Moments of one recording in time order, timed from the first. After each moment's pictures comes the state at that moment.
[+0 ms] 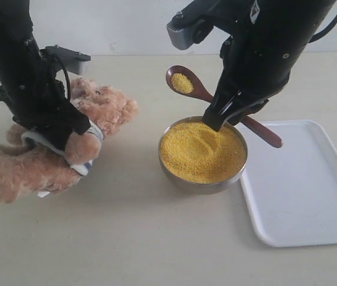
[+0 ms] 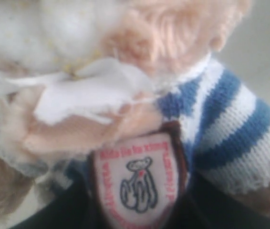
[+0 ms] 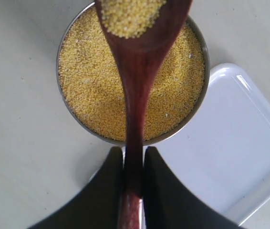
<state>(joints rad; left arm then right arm) -0.34 1.82 -1.28 -0.05 1.12 0.18 0.65 1.57 -1.32 -0.04 1.11 -0.26</state>
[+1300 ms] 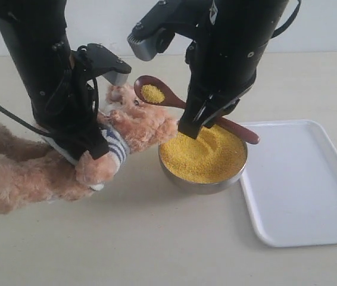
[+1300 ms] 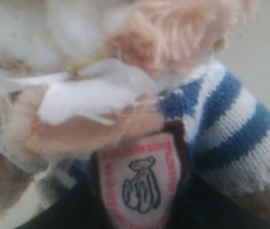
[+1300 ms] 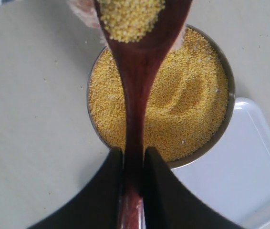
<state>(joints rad) -0.56 1.74 -1.28 0.03 1.17 0.23 0.74 1.65 -1.43 -0.04 1.17 -0.35</state>
